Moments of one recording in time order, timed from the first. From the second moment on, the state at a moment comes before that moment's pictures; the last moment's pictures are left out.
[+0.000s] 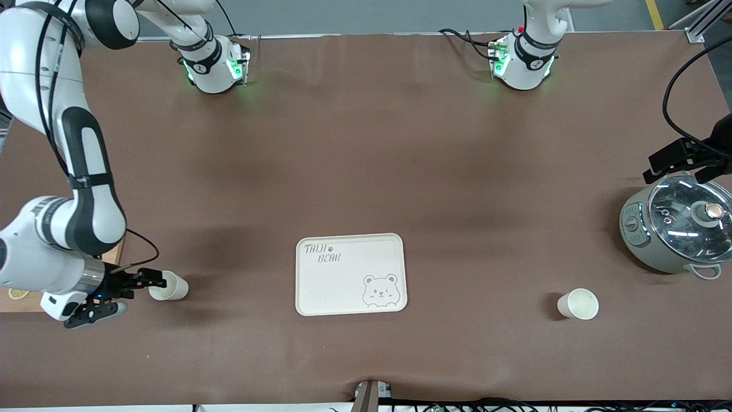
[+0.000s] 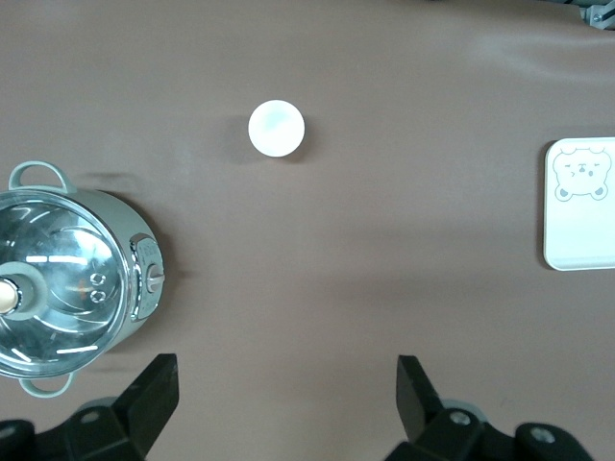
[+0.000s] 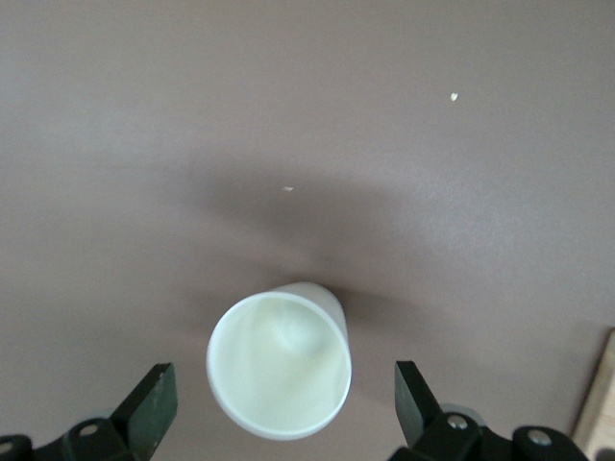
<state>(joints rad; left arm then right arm) -0.02 0.11 0.05 -1.43 -0.07 1.62 0.02 -0.10 0.74 0.01 -1.29 0.19 2.01 -0.46</state>
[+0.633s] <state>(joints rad) -0.03 0.13 0.05 -1.40 -0.04 1.63 0.02 -0.06 0.48 0.00 -1.07 0.12 1.41 -0.21</state>
